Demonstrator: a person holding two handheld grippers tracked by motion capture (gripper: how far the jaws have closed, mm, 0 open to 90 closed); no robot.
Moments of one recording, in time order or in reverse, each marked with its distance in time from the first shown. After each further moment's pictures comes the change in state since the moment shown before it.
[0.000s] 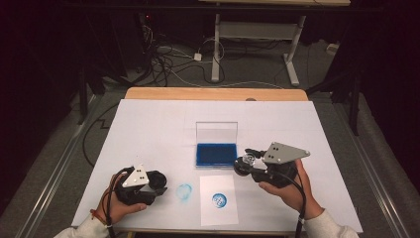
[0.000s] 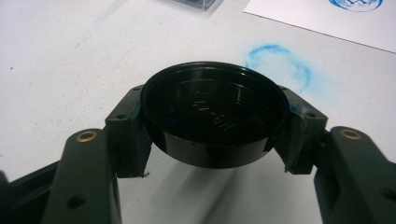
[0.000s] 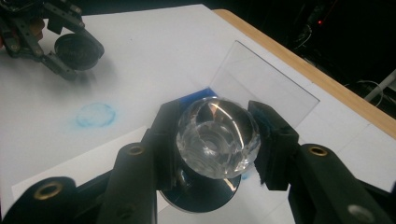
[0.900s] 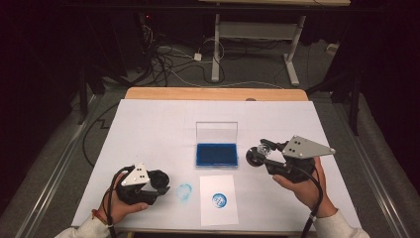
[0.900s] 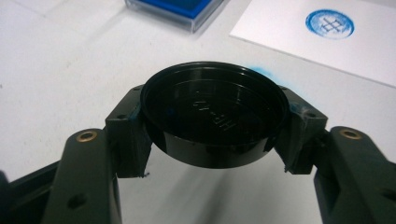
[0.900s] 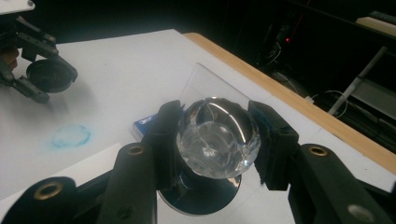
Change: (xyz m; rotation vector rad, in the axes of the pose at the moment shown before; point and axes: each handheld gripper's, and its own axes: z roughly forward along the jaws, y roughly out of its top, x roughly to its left) left arm -0.003 0.011 -0.003 -0.051 -0.035 -0.012; right arm -0.020 0.003 -0.031 -0.087 -0.090 0.034
